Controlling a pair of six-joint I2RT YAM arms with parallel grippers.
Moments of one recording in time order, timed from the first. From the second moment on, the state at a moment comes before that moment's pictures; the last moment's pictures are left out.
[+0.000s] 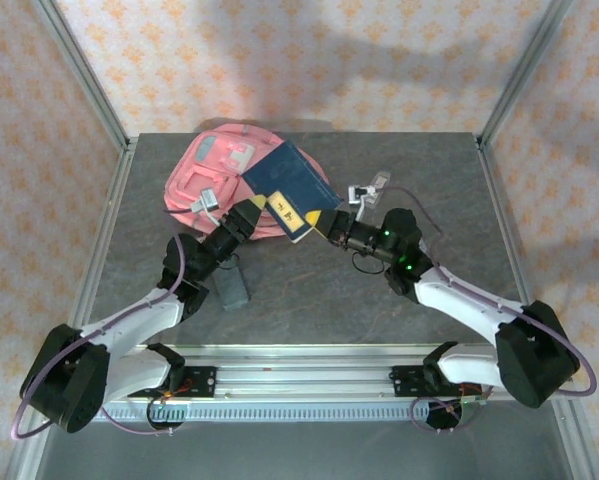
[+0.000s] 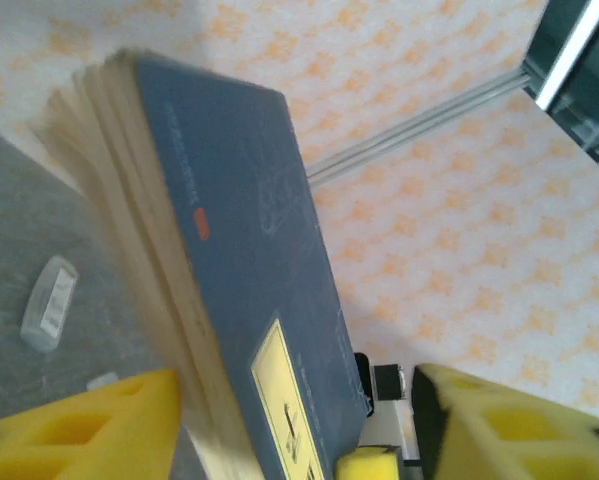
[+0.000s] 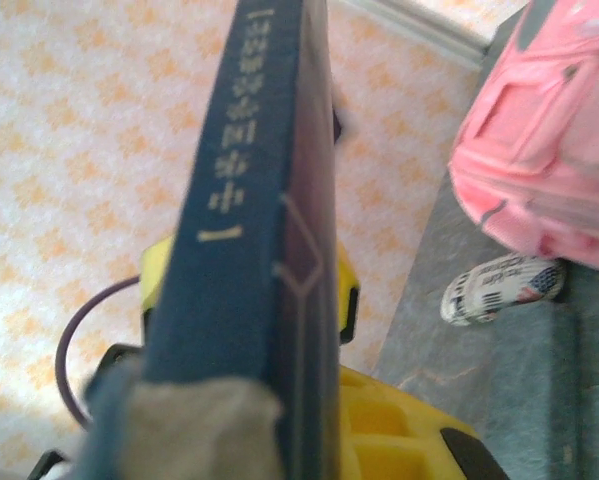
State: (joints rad) left arm -0.43 1.10 0.45 0.83 0.21 -1.18; right arm 0.56 1.20 0.63 0.60 -0.56 1.16
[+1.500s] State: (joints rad) left arm -0.56 2.27 1.85 -0.62 -0.62 -0.24; right arm 0.20 0.93 0.57 0.07 -0.41 0.99
